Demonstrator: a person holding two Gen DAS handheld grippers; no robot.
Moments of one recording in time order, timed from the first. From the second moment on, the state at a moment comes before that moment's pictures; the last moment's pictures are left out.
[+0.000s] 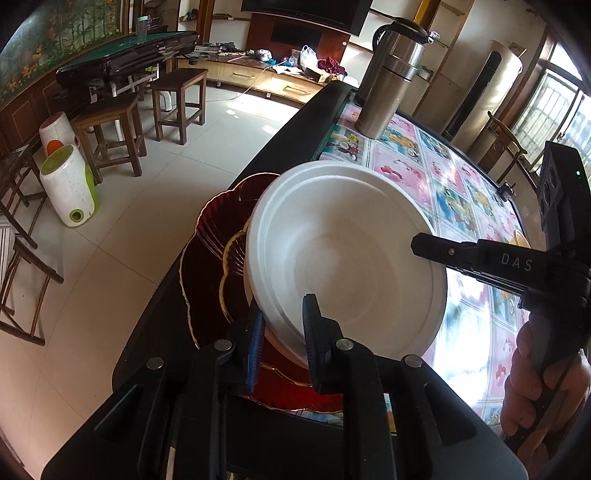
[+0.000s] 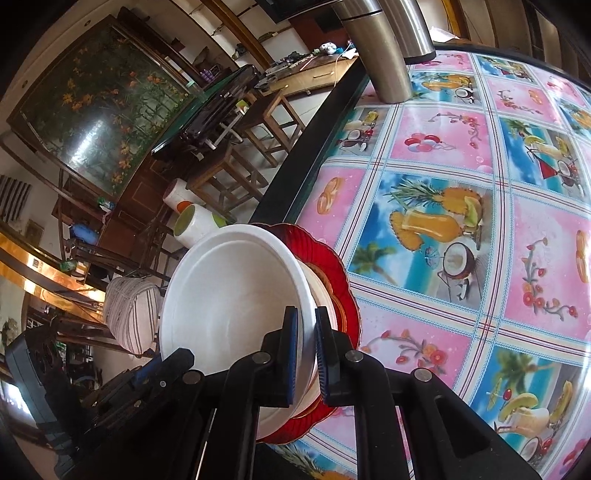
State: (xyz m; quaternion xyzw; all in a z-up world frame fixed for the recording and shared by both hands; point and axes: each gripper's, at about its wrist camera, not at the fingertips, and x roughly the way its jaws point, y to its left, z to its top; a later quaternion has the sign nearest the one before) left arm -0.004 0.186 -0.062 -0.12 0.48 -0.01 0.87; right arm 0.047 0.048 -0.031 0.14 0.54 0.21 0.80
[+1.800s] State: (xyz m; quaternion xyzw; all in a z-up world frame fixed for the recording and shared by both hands) left arm -0.034 0.149 -0.008 -0.06 0.45 -0.02 0.89; right arm 0.036 0.018 -0.004 0.17 0.51 0.26 0.81
